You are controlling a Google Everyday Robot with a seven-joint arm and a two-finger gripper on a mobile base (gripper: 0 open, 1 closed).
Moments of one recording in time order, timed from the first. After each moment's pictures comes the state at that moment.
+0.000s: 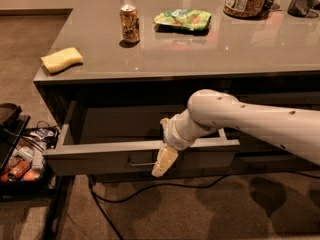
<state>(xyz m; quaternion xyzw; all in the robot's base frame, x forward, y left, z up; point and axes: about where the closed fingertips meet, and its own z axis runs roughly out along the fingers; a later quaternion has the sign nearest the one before) 0.536 -0.007 0.646 -0.63 0.72 0.15 0.25</state>
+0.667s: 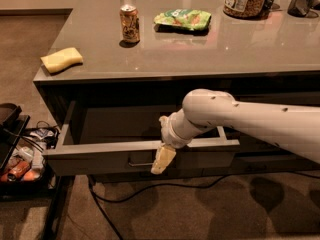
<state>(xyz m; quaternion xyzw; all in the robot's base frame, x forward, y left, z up) 0.546 -0.005 0.646 -0.64 0.72 0.12 0.25</state>
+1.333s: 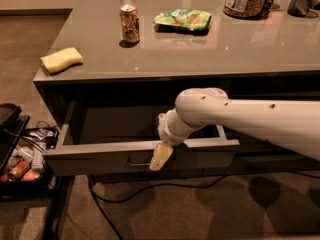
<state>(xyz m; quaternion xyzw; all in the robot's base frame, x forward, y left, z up) 0.561 0.000 0.642 -0.64 0.72 0.09 0.24</state>
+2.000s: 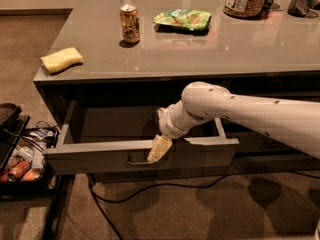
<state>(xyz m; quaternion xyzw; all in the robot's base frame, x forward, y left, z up) 0.584 0.007 0.647 -0.63 0.71 0.13 0.28</state>
